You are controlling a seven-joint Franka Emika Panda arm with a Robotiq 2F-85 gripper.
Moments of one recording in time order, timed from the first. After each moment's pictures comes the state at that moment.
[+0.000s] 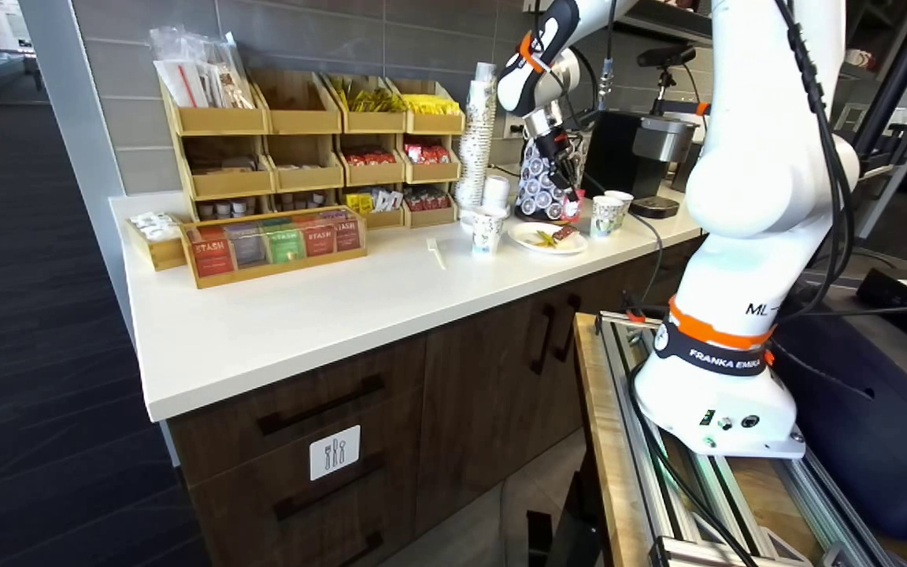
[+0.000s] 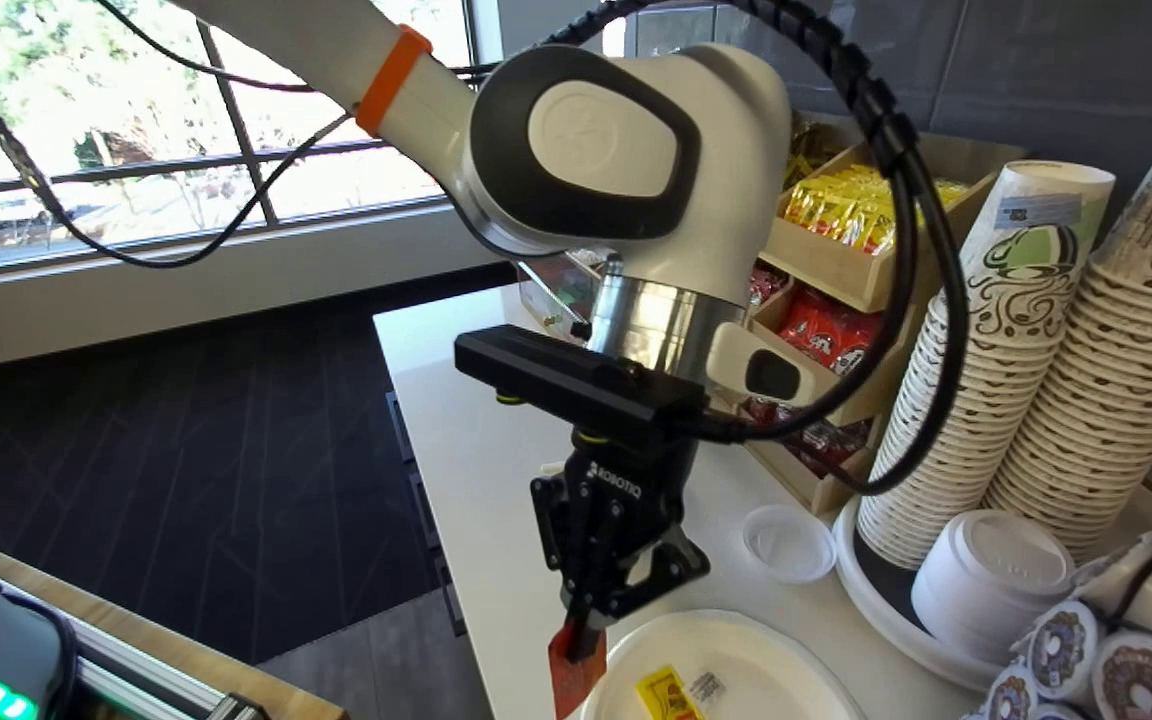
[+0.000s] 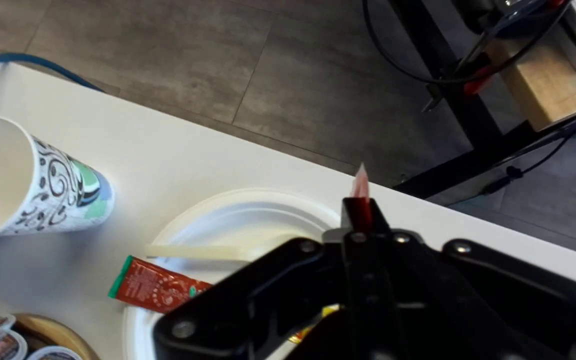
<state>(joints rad) -0.78 0.37 -0.36 -1.90 -0.34 1.90 -0.56</state>
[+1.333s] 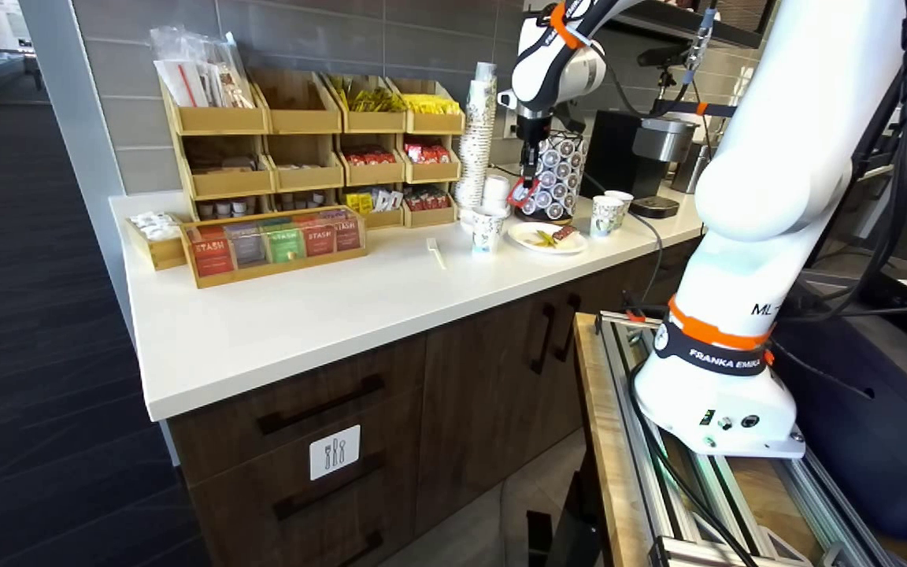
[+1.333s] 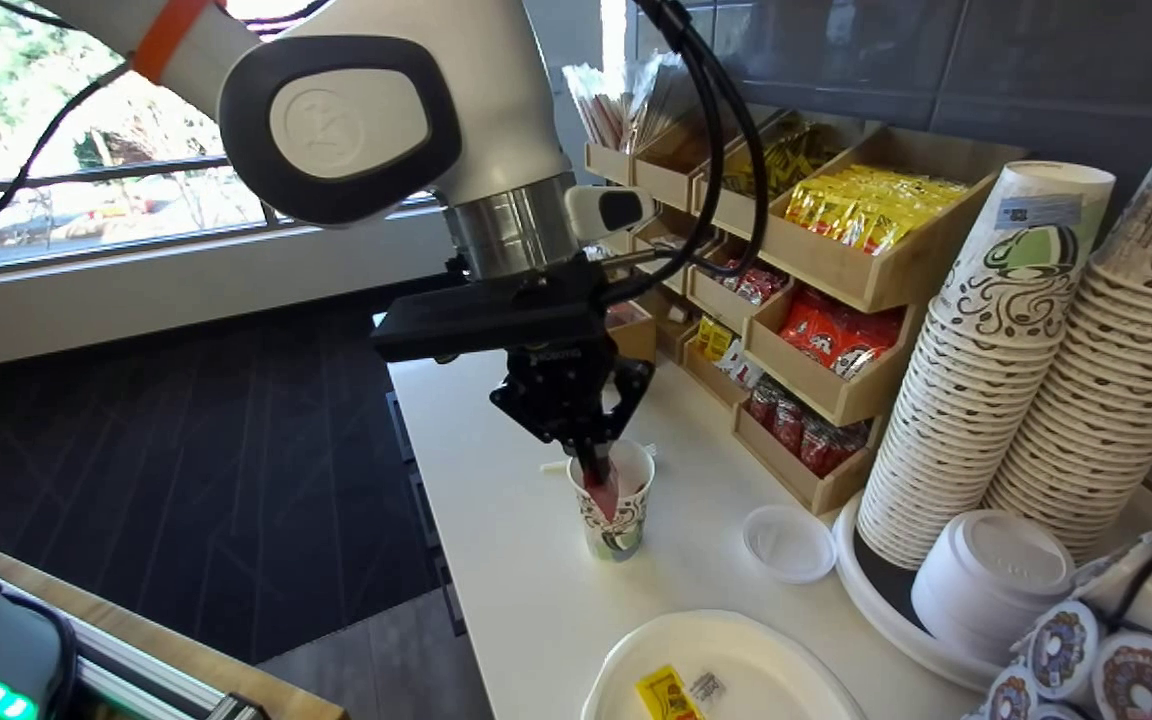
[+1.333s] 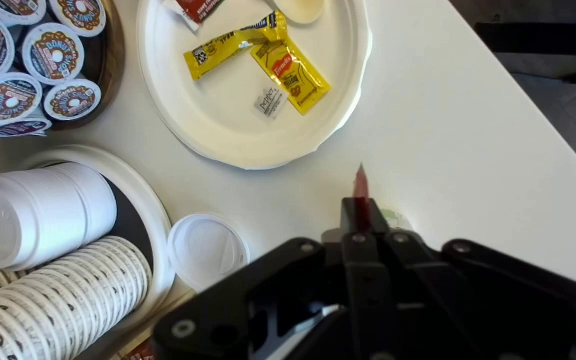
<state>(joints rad) -0.66 0.01 -0.36 -2.34 -0.34 2.55 -0.85</state>
